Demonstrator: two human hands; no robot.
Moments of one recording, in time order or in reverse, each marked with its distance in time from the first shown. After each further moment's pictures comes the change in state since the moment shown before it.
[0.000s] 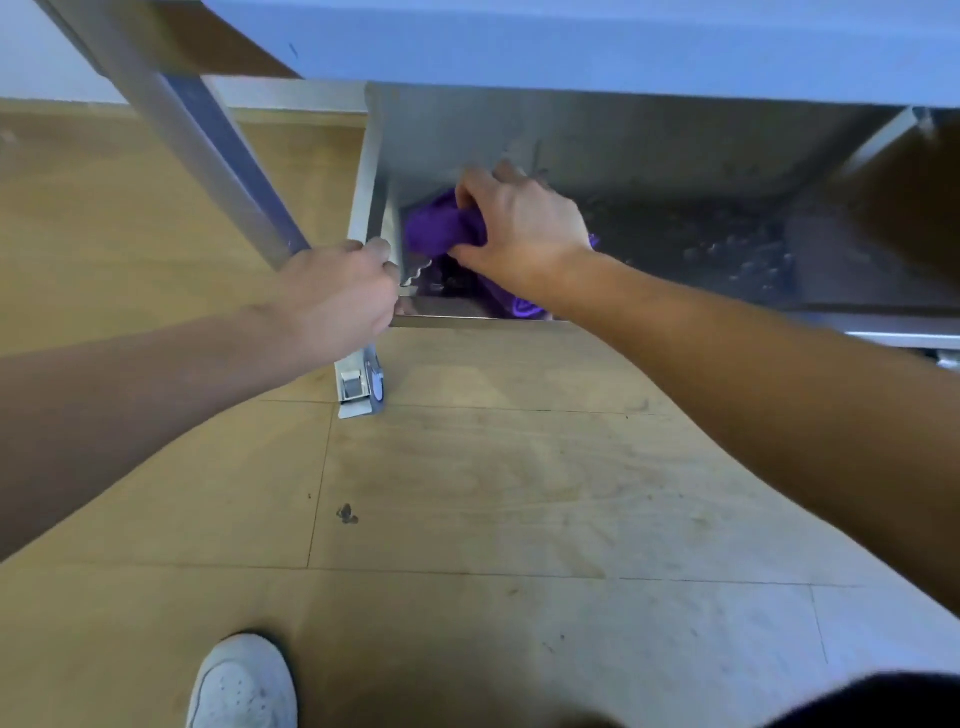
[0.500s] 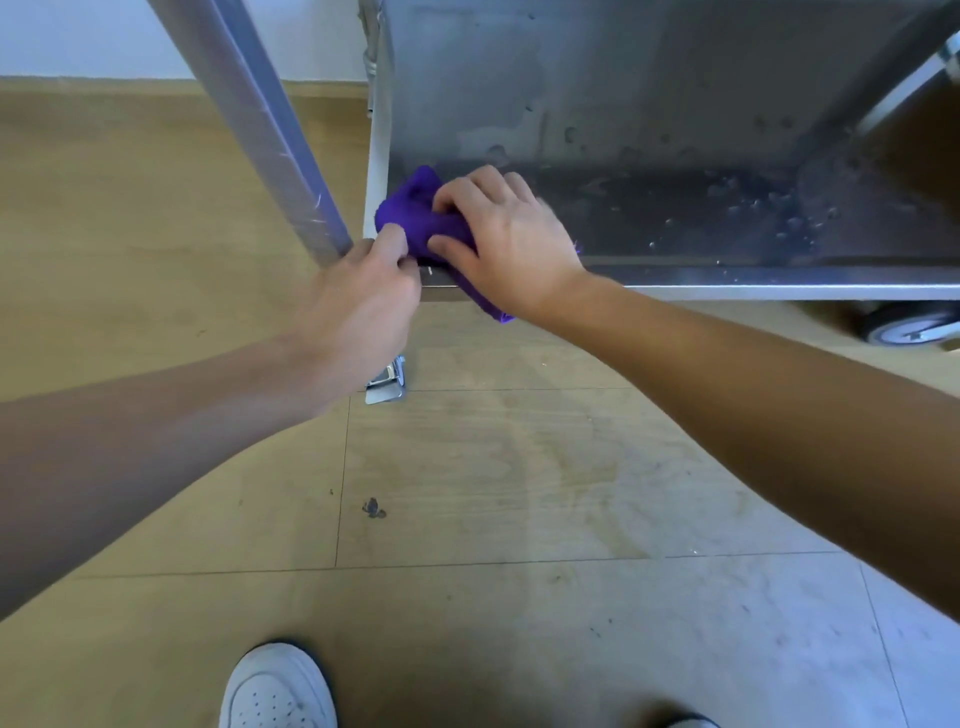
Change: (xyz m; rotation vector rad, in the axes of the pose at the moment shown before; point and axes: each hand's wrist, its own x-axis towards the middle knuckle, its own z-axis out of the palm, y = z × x) left_hand -0.023 0.013 0.043 -0.221 0.155 -0.140; right_hand -0.011 -0.028 0.059 0.024 0.156 -0.097
